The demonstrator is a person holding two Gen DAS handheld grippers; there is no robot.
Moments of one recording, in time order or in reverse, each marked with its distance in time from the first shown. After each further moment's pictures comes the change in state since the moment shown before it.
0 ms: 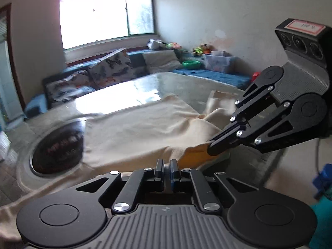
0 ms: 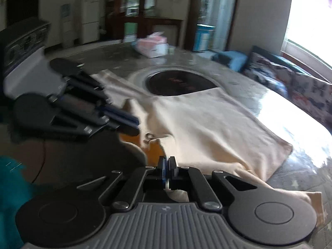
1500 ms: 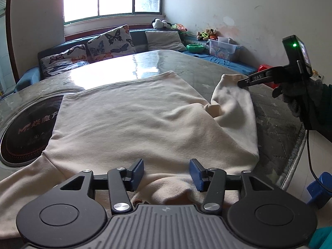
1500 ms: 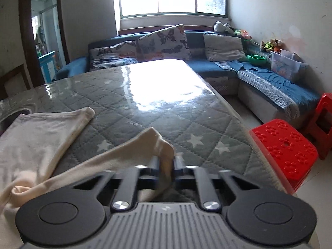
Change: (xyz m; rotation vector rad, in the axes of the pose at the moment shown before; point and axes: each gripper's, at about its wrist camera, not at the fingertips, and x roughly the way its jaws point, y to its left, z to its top) left arm 0.091 -0.007 0.010 -0.103 0.101 0.001; right arm -0.014 -0.210 -0.114 0.737 -0.072 -0.653
